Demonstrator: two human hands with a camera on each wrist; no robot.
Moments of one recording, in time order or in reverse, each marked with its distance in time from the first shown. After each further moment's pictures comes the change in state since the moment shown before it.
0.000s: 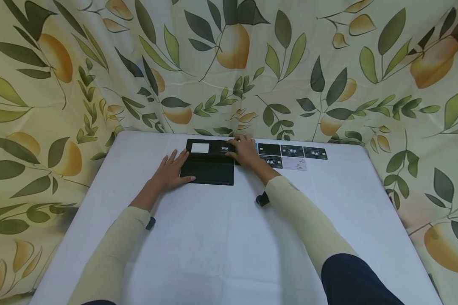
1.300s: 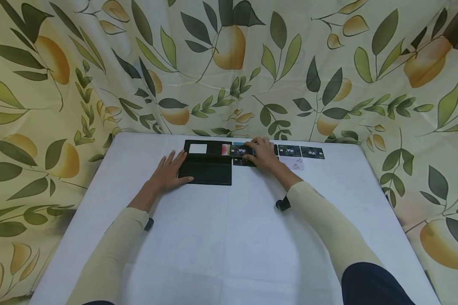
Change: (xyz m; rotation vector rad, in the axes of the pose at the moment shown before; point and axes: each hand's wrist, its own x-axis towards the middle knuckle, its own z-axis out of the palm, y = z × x) left_hand 0.006 -0.011 0.011 -0.019 0.015 0.030; right_hand -0.043 0.059 -0.020 0.038 0.016 0.023
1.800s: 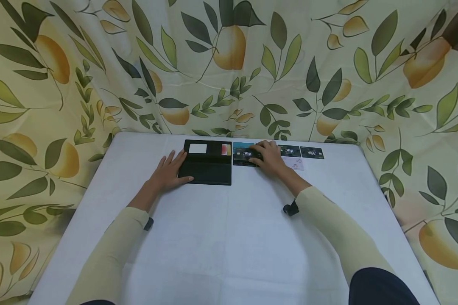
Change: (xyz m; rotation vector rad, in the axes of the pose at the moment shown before) left_hand -0.003 0.006 -0.005 -0.001 -0.003 0.005; right_hand -0.026 0.015 -0.006 0.045 0.058 -0.049
